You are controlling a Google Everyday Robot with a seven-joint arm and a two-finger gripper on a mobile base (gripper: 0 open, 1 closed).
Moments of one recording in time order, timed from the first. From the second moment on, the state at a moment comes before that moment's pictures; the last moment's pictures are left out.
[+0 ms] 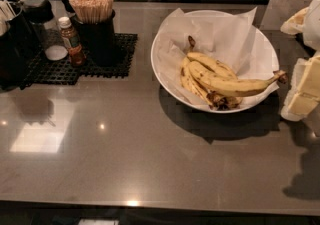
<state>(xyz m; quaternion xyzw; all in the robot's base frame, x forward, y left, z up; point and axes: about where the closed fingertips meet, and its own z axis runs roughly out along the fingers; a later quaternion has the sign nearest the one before) 0.438 -0.217 0.976 -0.60 0.78 -0.03 0.16</state>
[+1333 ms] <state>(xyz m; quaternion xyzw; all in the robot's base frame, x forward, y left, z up) 0.460 -0.208 0.967 -0.61 0.78 -0.04 0.16</state>
